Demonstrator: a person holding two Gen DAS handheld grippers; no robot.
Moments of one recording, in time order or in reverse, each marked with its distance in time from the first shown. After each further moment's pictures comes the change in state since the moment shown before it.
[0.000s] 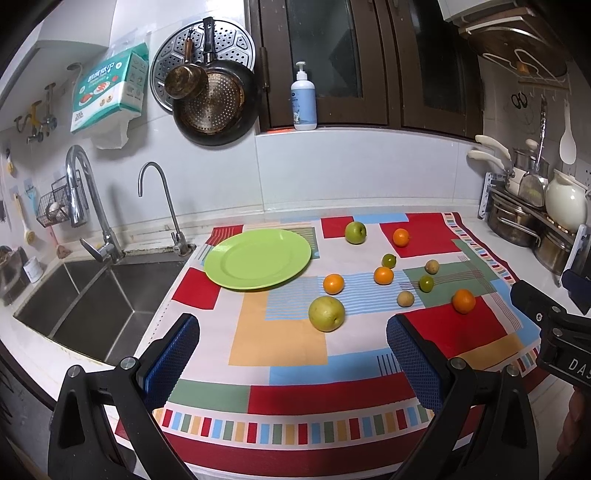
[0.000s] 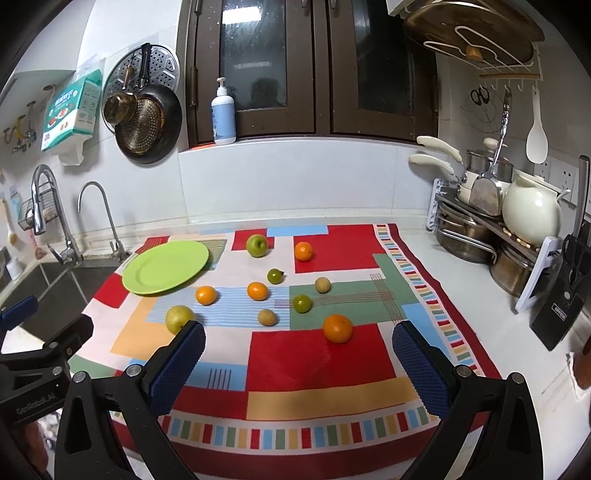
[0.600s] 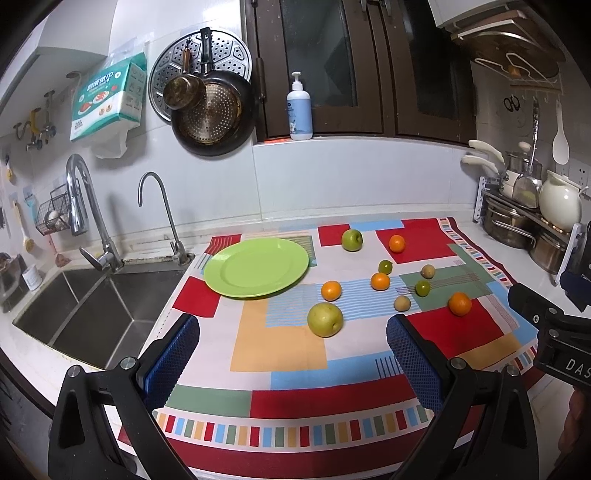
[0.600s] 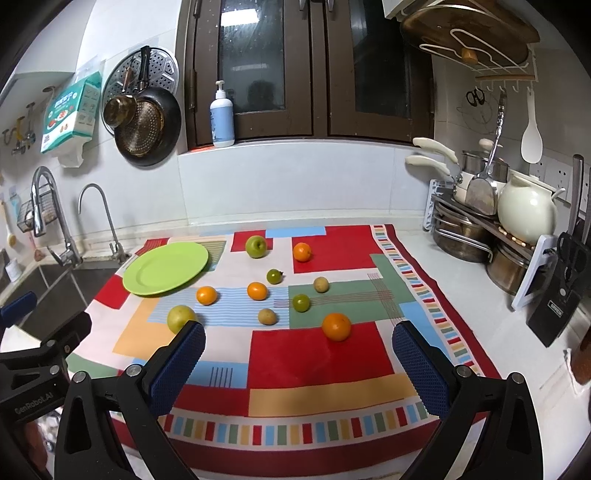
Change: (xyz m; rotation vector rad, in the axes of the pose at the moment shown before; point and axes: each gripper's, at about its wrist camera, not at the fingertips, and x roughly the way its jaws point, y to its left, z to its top) left arm -0.011 0.003 -0.001 0.014 -0.043 -0.012; right arm -0.006 0.007 0.000 0.008 -0.011 -0.015
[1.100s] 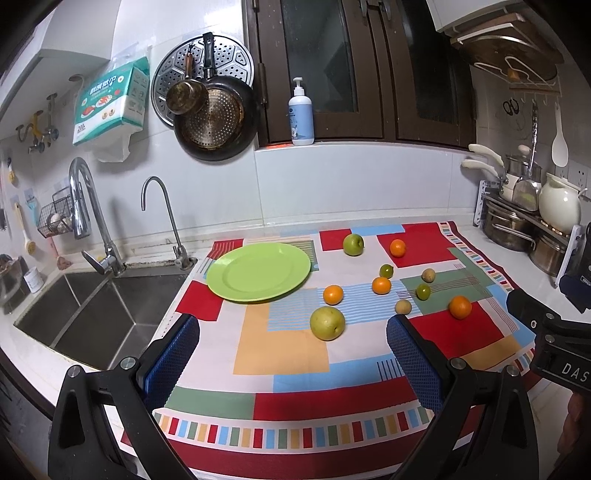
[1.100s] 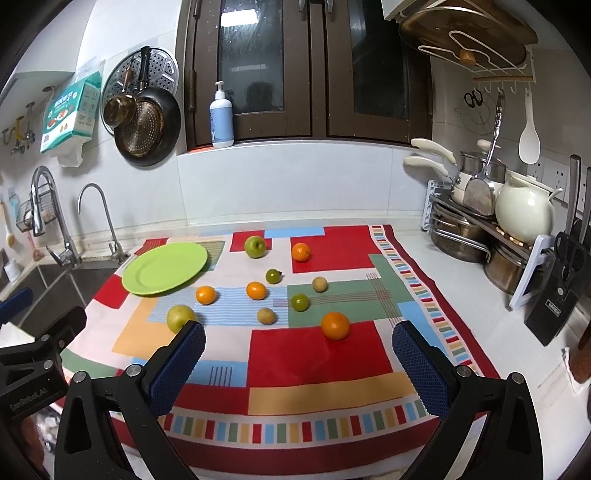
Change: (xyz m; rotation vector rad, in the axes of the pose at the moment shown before) left arm -0.004 0.002 0.000 0.002 -0.015 0.003; right arm -0.003 -0.005 -0.005 0.001 0.001 -0.002
